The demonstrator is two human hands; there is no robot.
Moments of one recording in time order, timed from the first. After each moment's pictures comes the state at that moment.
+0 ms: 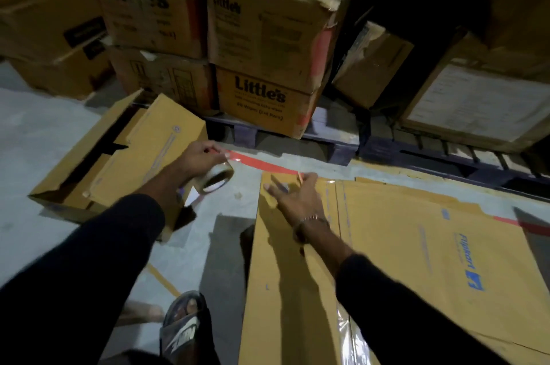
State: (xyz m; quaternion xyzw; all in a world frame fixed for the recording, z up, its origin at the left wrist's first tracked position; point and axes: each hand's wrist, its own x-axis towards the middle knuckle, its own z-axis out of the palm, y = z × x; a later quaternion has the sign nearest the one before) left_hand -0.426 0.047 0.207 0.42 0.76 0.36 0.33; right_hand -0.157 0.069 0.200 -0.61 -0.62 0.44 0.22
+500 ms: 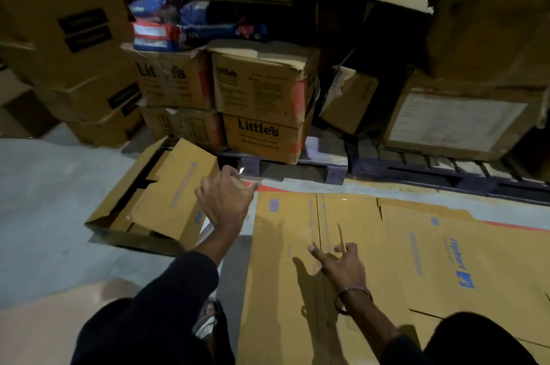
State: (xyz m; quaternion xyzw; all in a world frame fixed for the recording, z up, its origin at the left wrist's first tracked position) left_hand -0.254 -0.045 0.313 0.35 0.89 0.28 -0.09; right_hand 0.011 -0.040 0.236 -0.69 -0.54 0.43 0.21
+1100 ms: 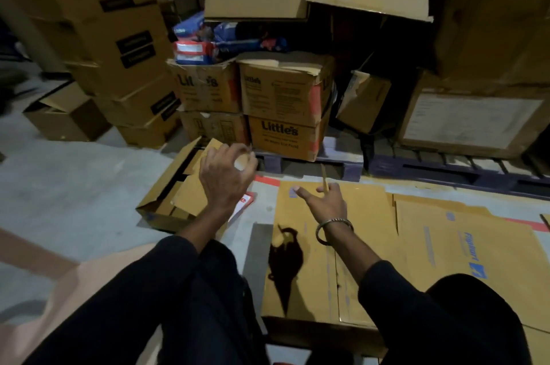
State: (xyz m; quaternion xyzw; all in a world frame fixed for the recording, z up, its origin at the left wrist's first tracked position) left_hand -0.255 -0.143 0.411 0.46 0.77 0.36 -0.24; right_hand -0.048 -0.070 0.371 -0.59 -0.57 0.50 0.29
